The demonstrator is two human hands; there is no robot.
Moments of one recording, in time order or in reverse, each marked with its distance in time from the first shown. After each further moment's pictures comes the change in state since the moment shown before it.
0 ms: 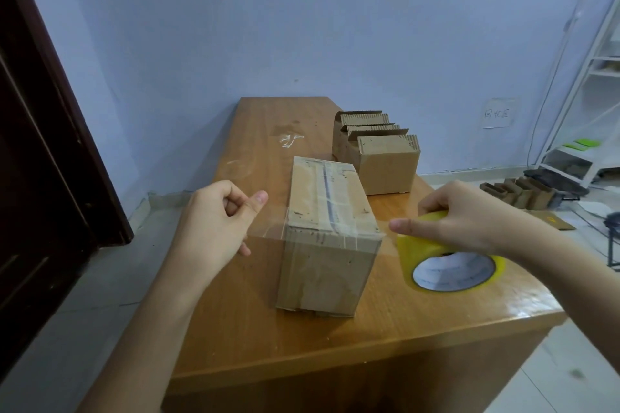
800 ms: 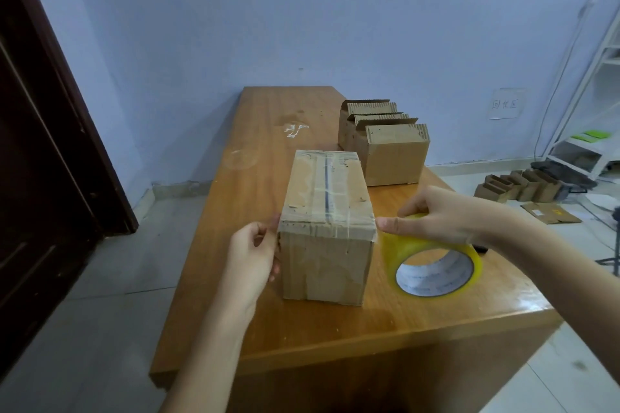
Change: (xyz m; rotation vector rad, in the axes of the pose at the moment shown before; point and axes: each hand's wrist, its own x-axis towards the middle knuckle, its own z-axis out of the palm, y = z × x) left_hand -0.025 -0.038 0.052 -0.435 -0.149 -0.384; right_hand 0.026 -0.003 0.025 0.084 -0.265 -0.062
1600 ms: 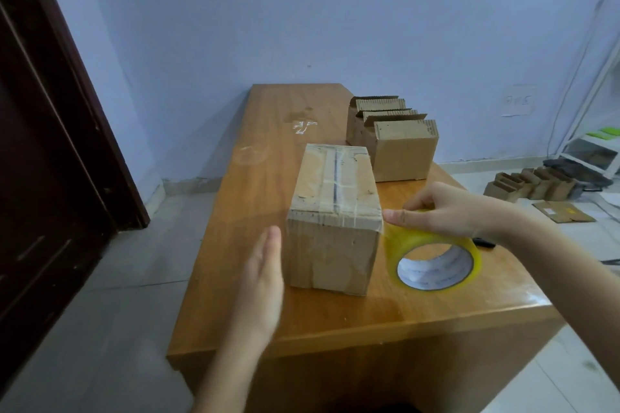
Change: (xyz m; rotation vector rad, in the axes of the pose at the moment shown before) left_hand -0.057 0.008 -0.005 0.077 0.019 0.033; right_hand 0.001 0.001 0.004 0.108 -0.009 -0.056
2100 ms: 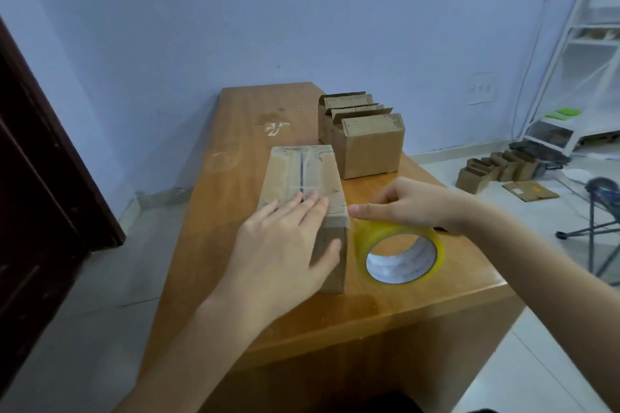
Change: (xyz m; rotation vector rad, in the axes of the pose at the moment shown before) left_hand 0.016 0.047 0.020 1.142 -0.192 0.832; right_hand -0.001 0.002 0.002 0.104 -0.003 0.041
